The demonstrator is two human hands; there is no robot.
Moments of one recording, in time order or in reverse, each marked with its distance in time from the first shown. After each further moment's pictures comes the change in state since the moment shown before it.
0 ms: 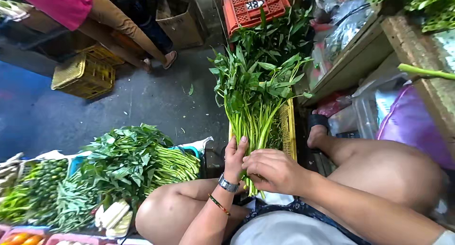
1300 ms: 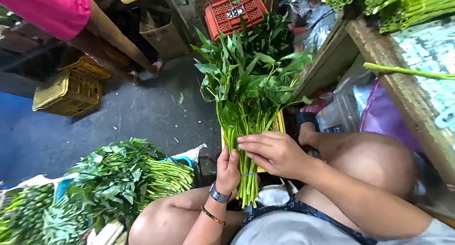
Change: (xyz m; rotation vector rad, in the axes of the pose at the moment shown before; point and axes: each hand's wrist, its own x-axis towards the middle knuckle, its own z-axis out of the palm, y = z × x) left_hand -0.010 -0.002 -0.004 0.068 -0.198 0.263; right_hand 0.006 0.019 -0.039 -0.199 -0.014 0.195
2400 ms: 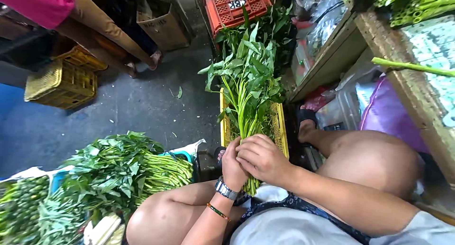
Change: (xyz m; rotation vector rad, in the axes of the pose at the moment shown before) left_hand -0.007 -0.011 0.014 0.743 0.108 -0.014; right_hand -0.013 -0.018 0.048 -0.082 0.003 0.064
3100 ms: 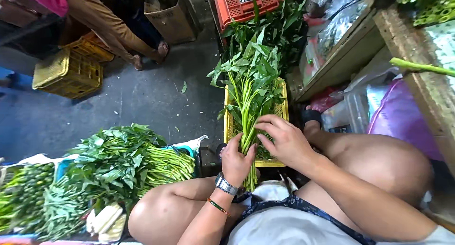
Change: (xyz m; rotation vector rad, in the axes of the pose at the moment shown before) left_hand 0.006 -0.005 -0.002 0.124 -0.018 -0.114; right_hand 0.015 0.031 -0.035 -0.095 -0.160 0.294
